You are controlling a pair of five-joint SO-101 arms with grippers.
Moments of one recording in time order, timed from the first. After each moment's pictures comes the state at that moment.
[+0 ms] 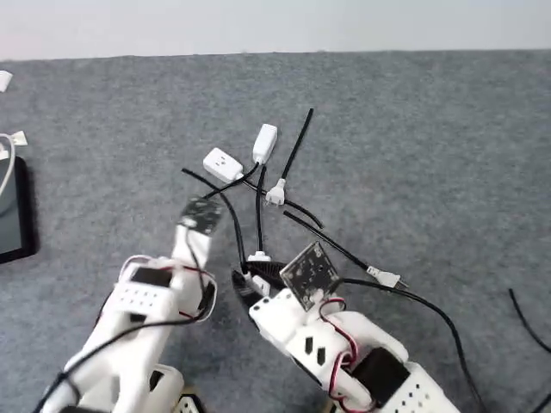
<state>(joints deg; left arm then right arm) 6.5 -31.6 71.3 48.8 -7.9 -48.5 -90.8 81.5 41.2 -3.6</state>
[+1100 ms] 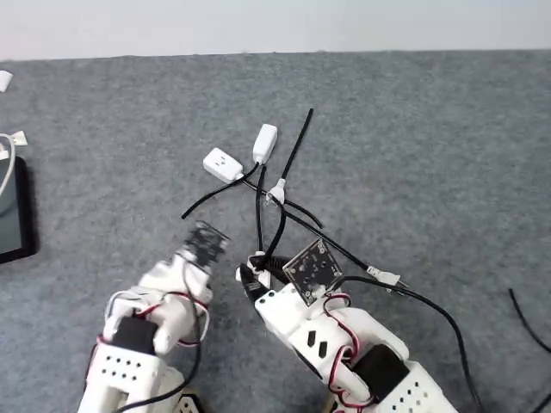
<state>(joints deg) 7.7 -71.9 86.1 55.8 -16.7 -44.4 -89.4 83.1 39.3 -1.6</state>
